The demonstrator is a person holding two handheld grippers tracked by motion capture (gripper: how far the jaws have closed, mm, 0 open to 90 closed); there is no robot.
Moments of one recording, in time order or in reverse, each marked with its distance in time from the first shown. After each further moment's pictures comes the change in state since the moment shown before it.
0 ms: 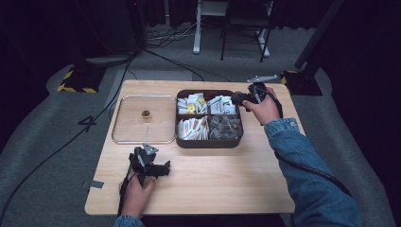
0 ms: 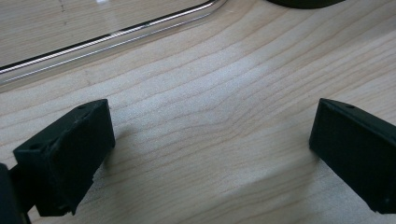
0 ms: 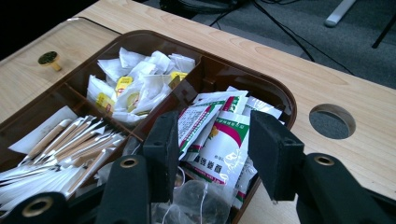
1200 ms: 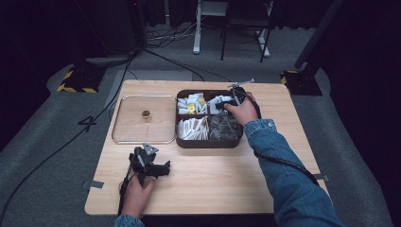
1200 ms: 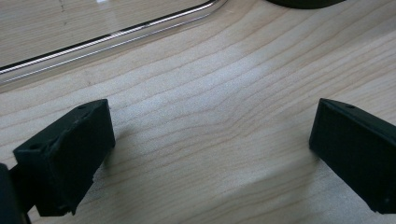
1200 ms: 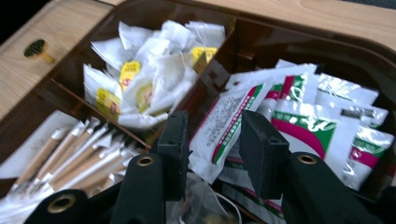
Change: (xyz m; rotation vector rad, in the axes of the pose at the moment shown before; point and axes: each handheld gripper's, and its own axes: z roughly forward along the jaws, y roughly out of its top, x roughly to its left) left arm 0.000 0.000 0.000 -0.002 0.002 0.000; right arm 0.025 -0.003 0.067 0.105 0.039 0.105
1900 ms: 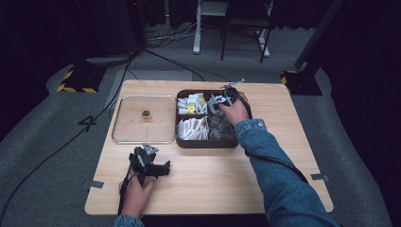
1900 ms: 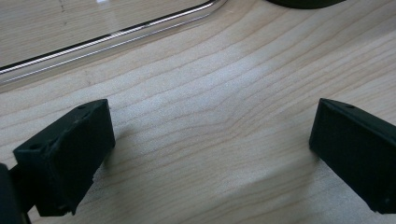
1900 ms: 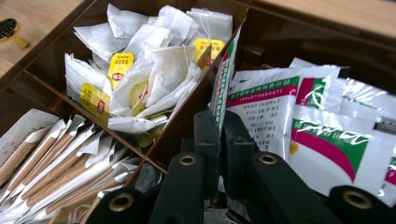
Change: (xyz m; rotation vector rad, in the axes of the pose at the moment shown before) left arm 0.000 0.000 0.000 -0.001 -0.002 -0.003; right arm 0.012 0.005 0.020 0.056 -0.057 -0.048
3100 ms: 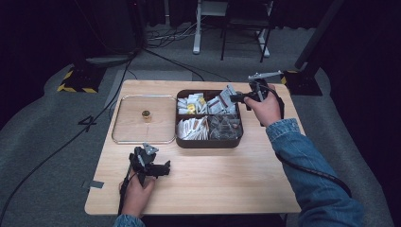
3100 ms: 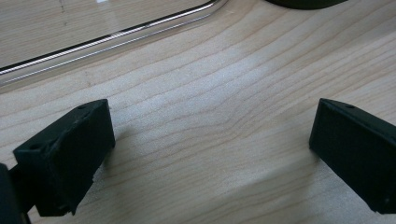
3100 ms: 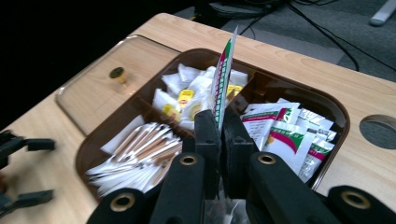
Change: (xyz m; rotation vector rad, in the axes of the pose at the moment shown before) left arm 0.000 0.000 0.000 0.000 0.002 0.003; right arm -0.008 -0.005 -0.126 -0.182 0.159 -0.037
